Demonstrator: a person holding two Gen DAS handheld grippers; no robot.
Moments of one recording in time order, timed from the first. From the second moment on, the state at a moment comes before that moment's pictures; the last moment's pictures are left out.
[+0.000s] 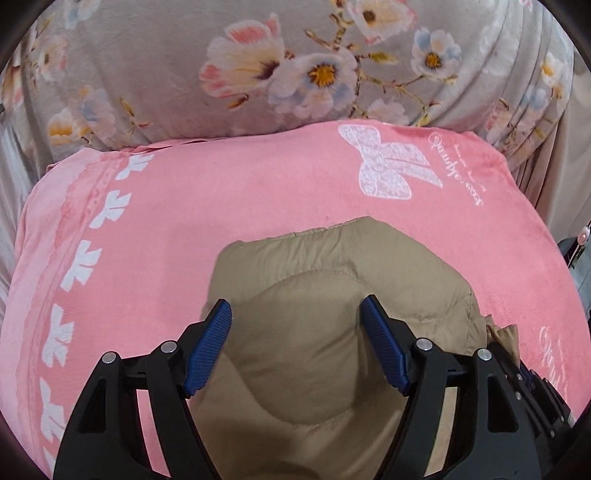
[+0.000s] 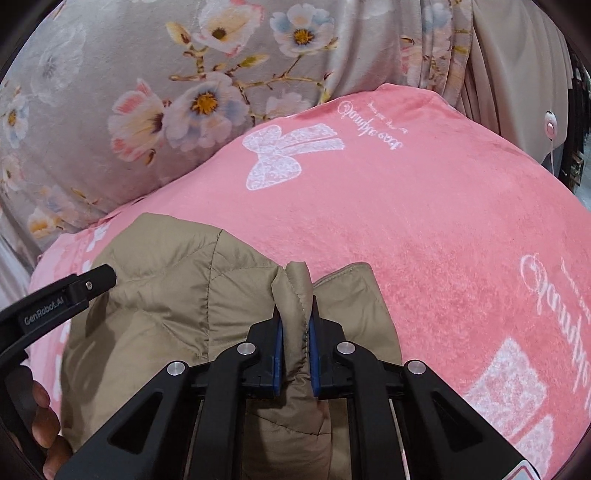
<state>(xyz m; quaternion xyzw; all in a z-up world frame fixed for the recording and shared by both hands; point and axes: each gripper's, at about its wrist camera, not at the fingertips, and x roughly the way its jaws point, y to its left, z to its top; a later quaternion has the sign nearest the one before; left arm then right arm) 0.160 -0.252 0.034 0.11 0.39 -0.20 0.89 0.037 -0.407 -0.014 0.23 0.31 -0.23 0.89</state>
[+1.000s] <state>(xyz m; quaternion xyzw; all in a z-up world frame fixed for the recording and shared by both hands) 0.174 -0.280 -0.033 0.14 0.36 -0.17 0.91 0.073 -0.425 -0.077 0.23 0.33 -0.21 0.89</state>
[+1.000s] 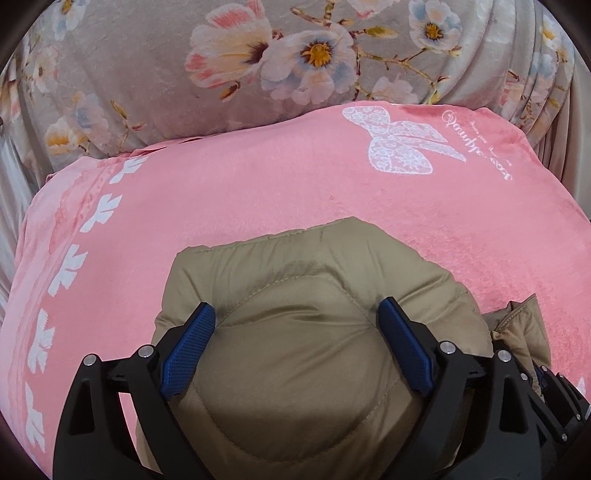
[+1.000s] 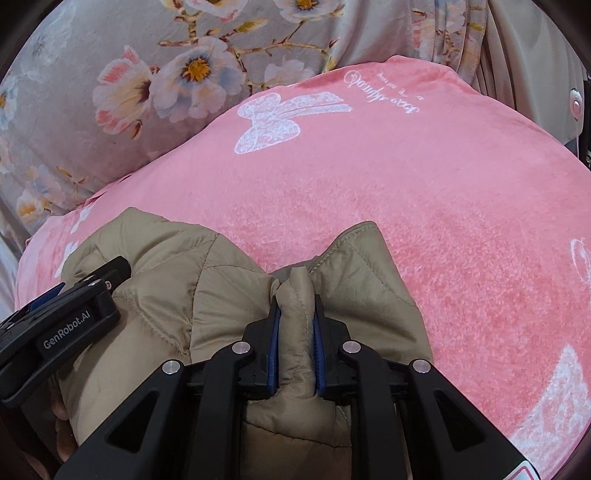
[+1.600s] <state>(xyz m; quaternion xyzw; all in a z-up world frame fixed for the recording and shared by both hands) 0.174 -0.283 -0.041 0.14 0.34 -0.16 0.92 0.076 -0.431 -0.081 0.25 0.32 -0.20 0.89</state>
